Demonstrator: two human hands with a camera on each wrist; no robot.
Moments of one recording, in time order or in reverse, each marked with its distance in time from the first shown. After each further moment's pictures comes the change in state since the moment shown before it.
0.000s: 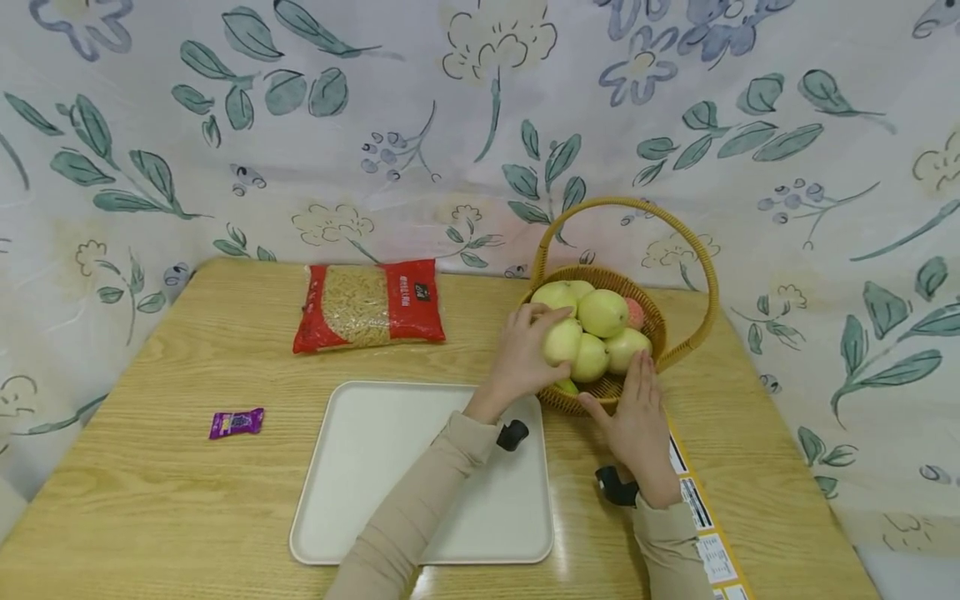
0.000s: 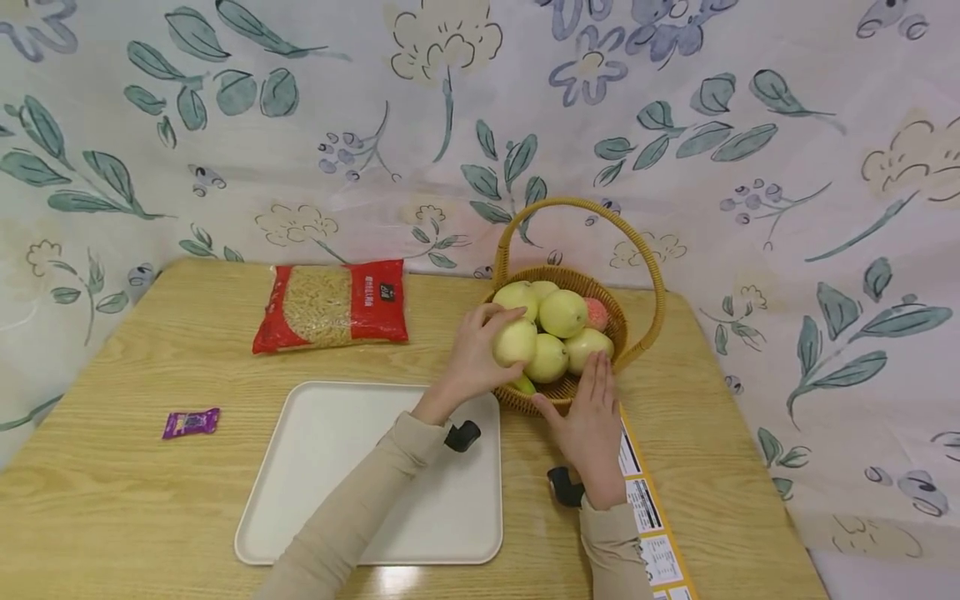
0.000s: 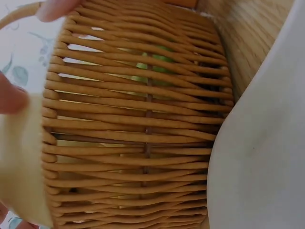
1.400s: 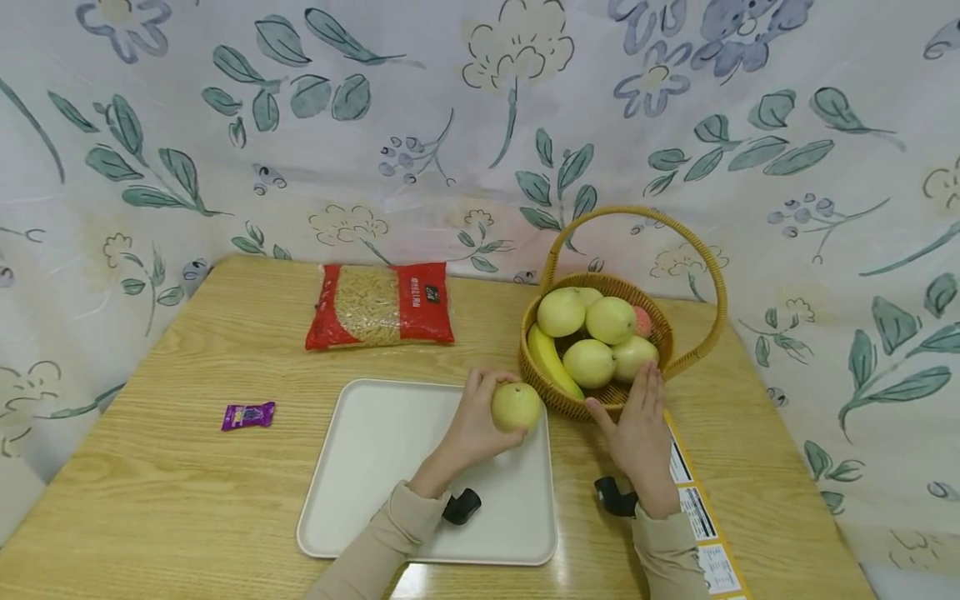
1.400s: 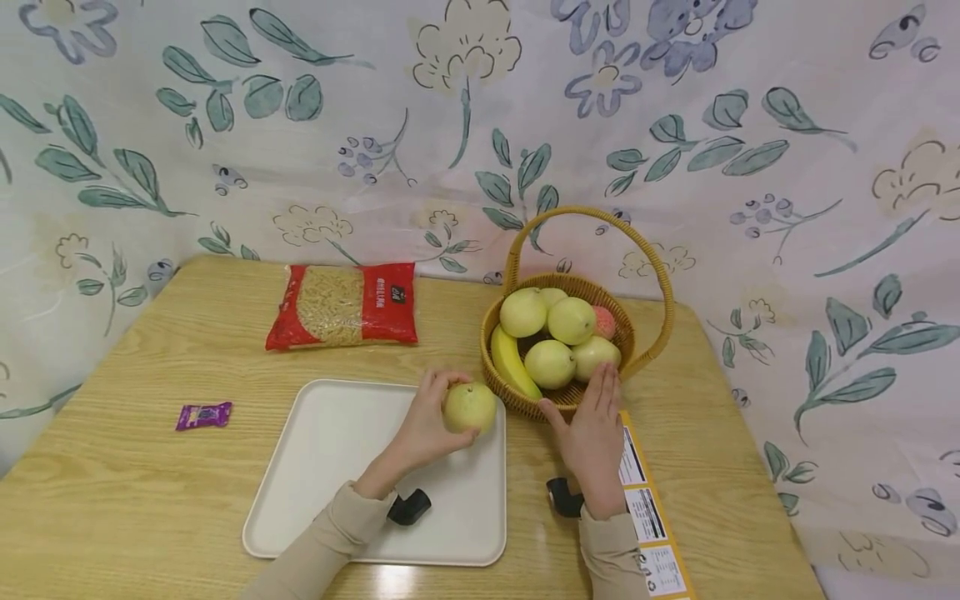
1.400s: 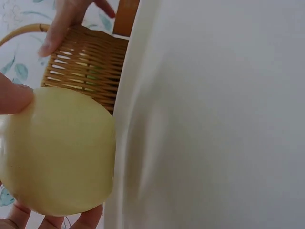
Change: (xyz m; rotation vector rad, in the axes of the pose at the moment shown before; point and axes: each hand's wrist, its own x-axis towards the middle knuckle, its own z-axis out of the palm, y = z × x) left_hand -0.102 -0.026 -0.019 -0.304 0.036 -0.177; right_hand -0.005 -0.004 0.007 -0.007 0.046 0.021
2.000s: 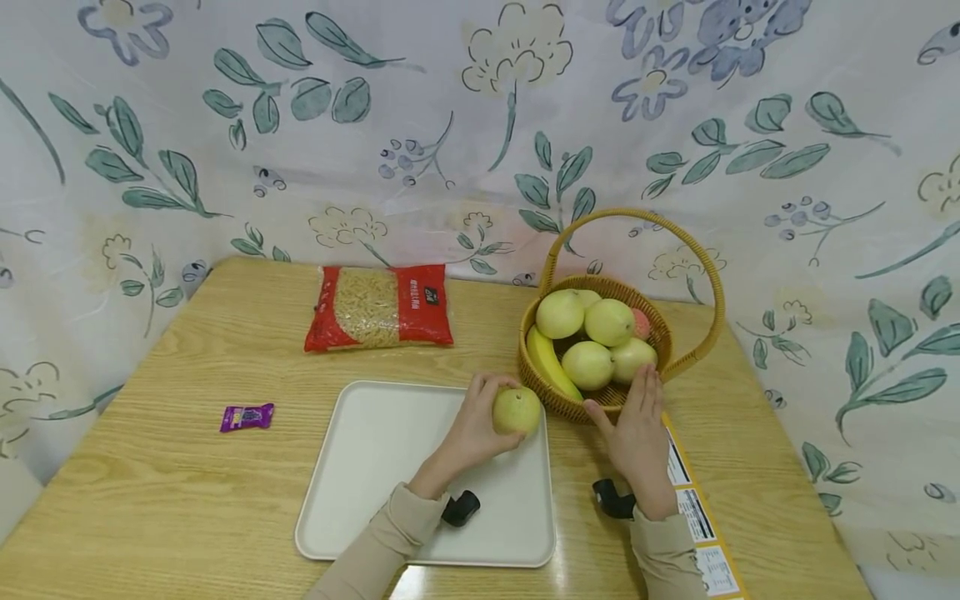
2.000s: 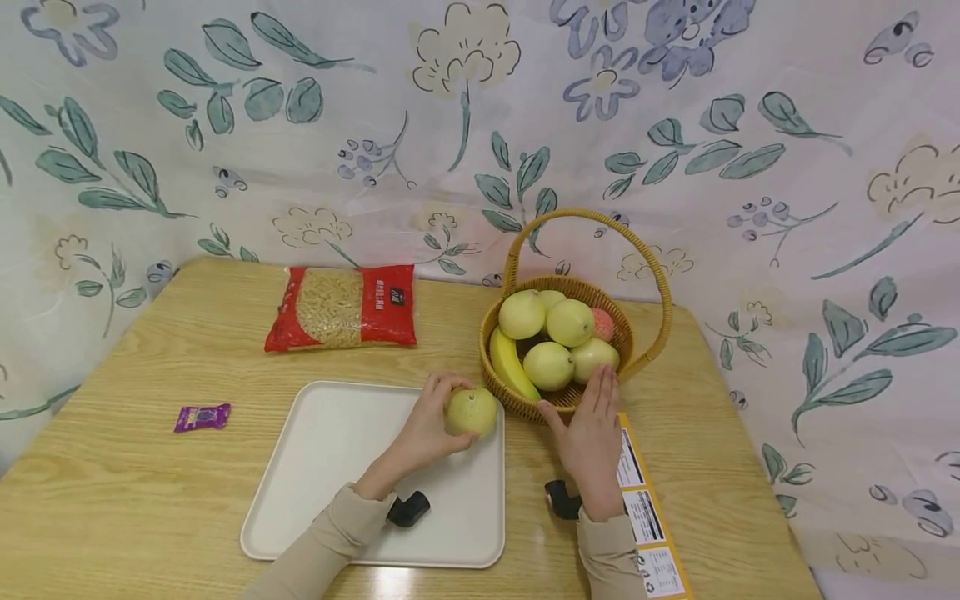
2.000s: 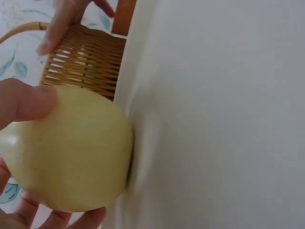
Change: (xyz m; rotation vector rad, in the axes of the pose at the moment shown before) left_hand 0.000 -0.006 0.002 0.014 -0.061 0.009; right_hand -0.001 0.000 0.000 -0.009 -0.016 0.012
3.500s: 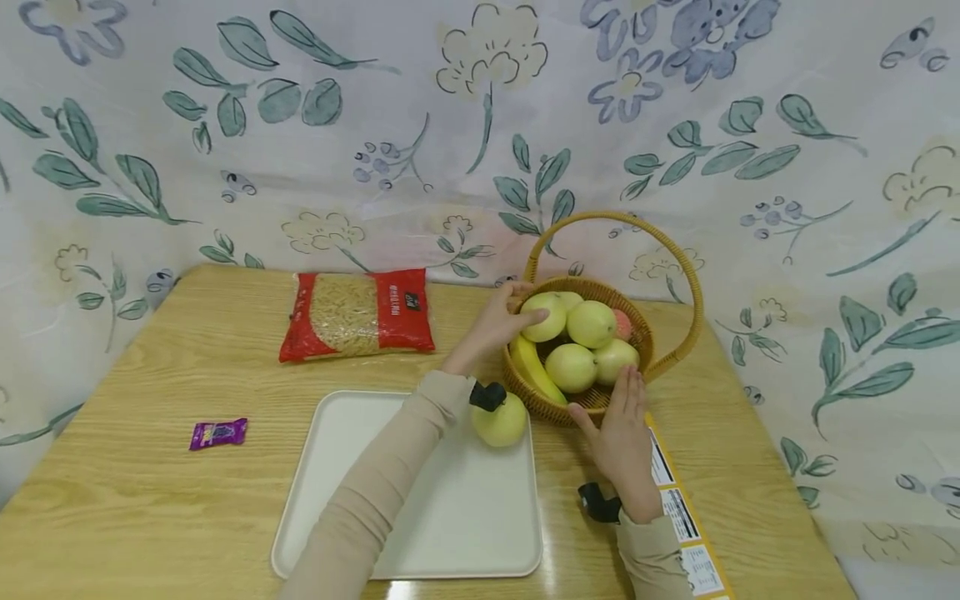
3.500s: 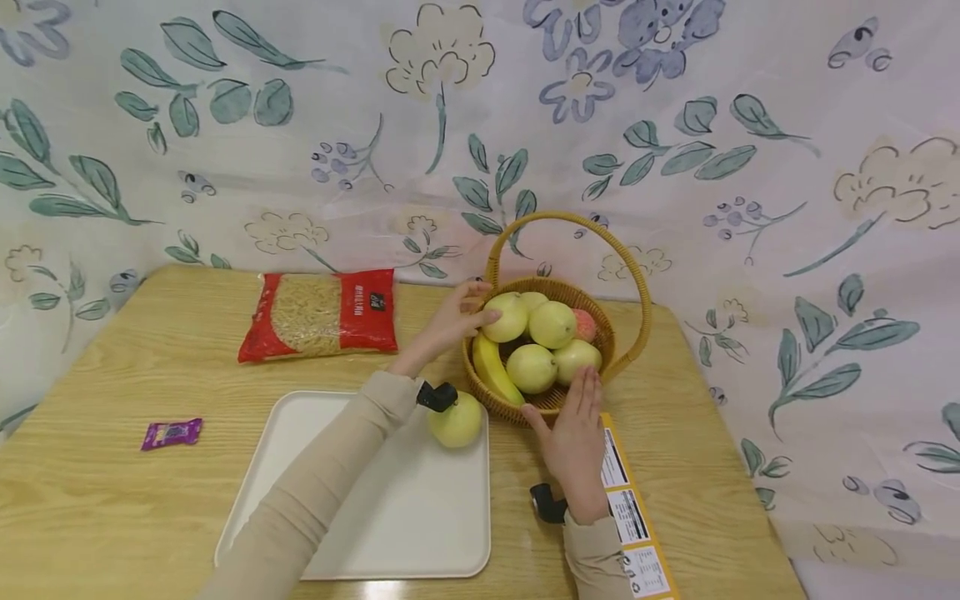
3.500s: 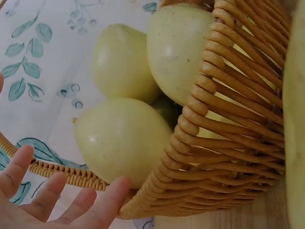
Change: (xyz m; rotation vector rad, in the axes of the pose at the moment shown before) left_hand 0.143 0.049 -0.021 -0.210 -0.134 -0.194; right_hand 0.000 0.001 -0.001 0.025 0.003 0.005
